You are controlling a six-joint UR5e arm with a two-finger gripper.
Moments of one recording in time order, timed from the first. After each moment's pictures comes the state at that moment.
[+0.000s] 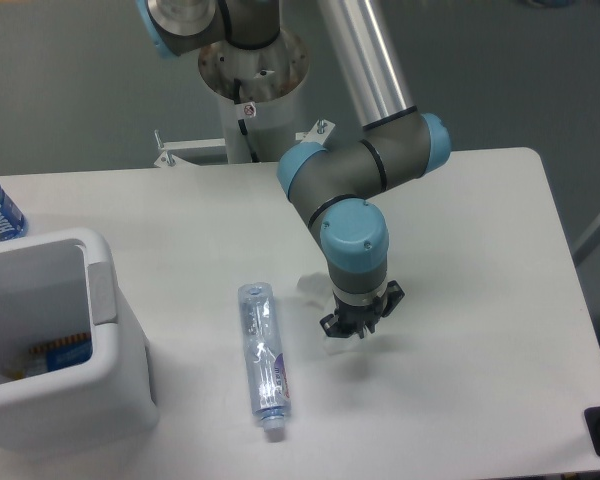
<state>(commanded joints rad) 2.46 -2.06 -1.65 -0.89 1.70 -0.01</state>
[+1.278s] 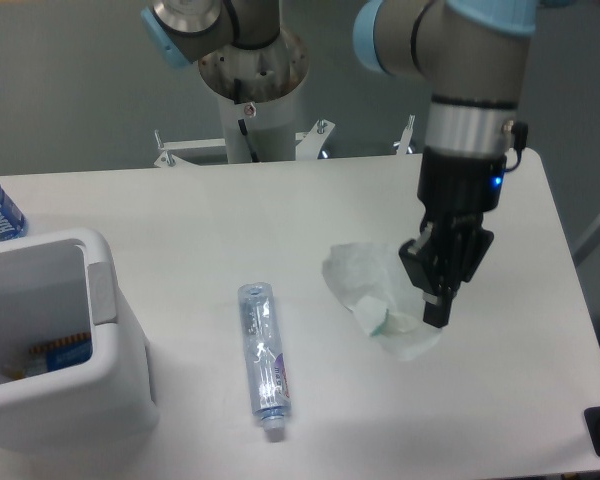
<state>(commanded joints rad) 2.59 -1.83 -1.35 -0.87 1.00 -0.27</state>
